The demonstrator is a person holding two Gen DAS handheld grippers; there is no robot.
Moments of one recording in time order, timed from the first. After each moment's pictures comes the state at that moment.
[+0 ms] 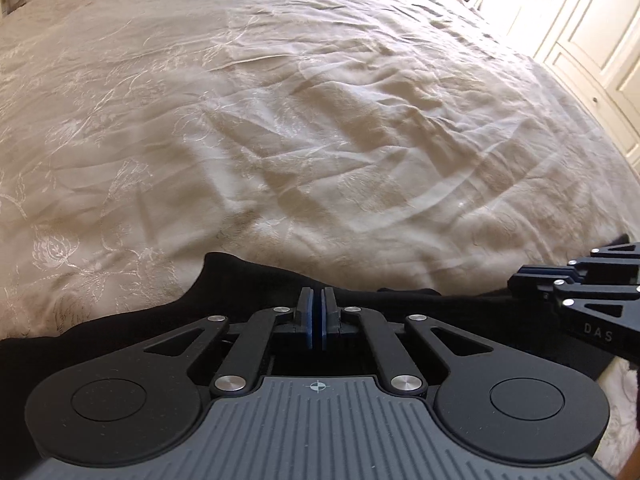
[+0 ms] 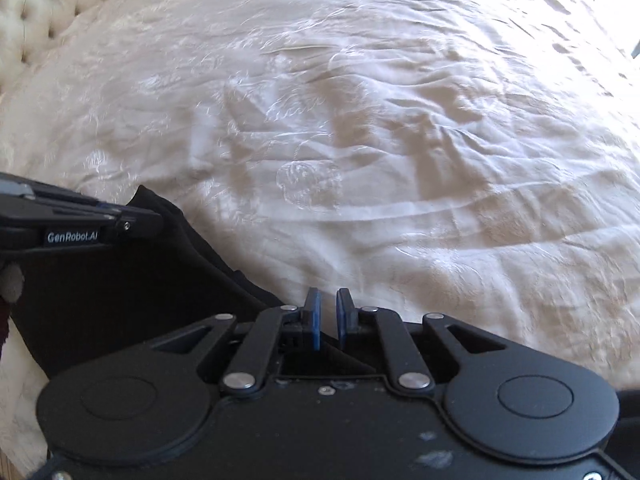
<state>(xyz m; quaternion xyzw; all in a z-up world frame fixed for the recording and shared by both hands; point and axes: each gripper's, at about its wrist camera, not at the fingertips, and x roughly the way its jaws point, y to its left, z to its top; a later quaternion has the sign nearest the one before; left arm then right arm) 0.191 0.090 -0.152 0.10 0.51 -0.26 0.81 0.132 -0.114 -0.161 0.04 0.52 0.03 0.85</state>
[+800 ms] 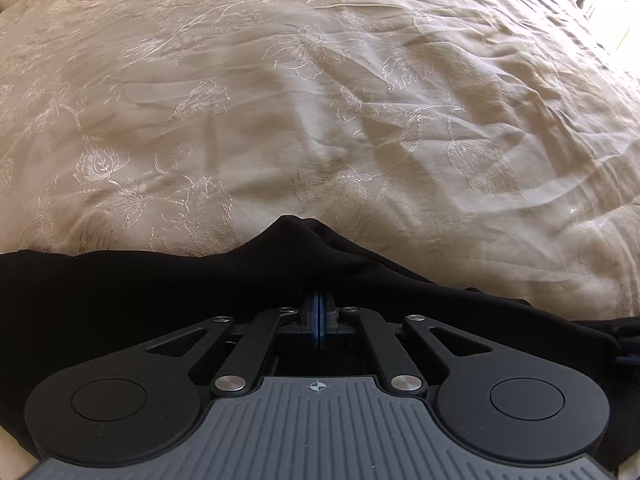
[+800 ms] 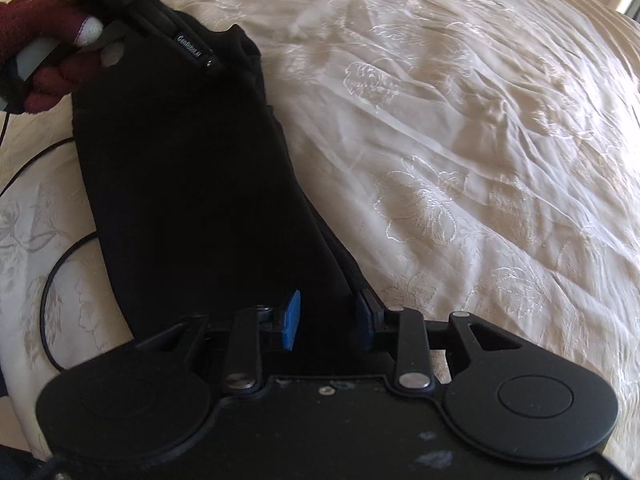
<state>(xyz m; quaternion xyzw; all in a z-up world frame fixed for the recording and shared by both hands) 0.205 0.097 -0.193 0.07 0.56 -0.08 0.82 0.099 -0.162 -0.180 -0.19 0.54 0.28 0.77</state>
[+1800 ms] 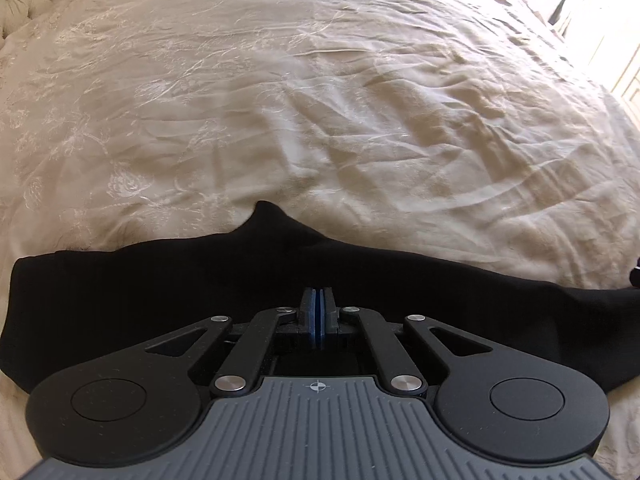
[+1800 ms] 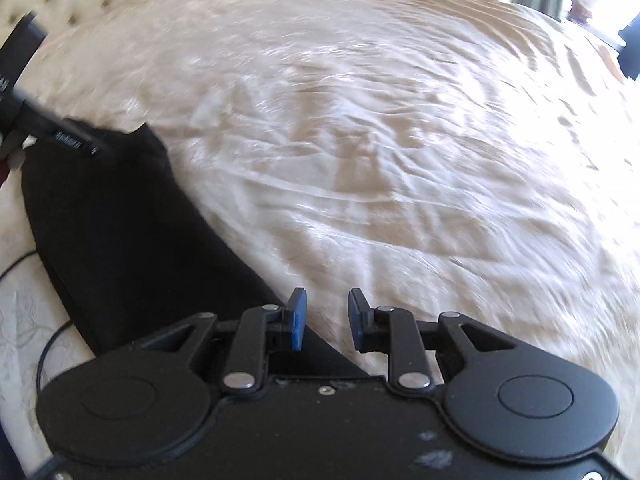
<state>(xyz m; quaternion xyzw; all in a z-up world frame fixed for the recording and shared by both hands) 0.155 0.084 -0.134 0.07 0.53 -0.12 0.84 0.077 -0.235 -0.138 -0.06 0.47 0.12 0.87</state>
